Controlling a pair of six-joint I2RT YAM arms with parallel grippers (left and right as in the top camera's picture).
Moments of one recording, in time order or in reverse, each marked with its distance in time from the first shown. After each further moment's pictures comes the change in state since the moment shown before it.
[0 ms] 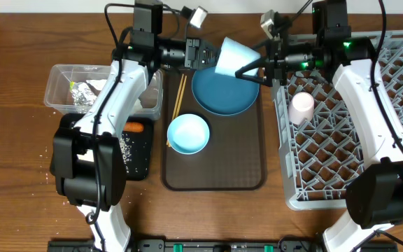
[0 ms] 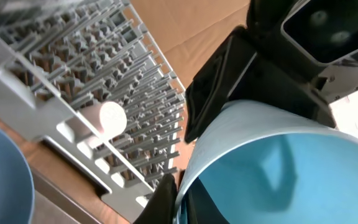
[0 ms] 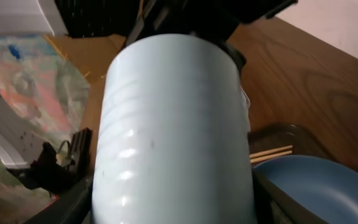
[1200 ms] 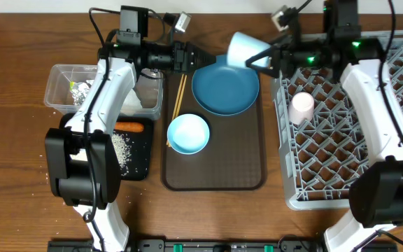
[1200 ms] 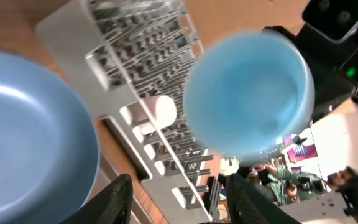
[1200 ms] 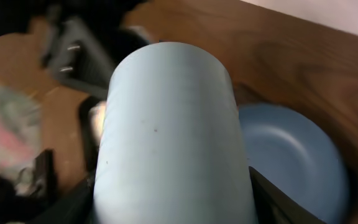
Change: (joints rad) left arm 0.072 0.000 0.003 -0.209 -0.165 0.125; right arm -0.066 -0.005 -0.009 0.020 0.247 0.207
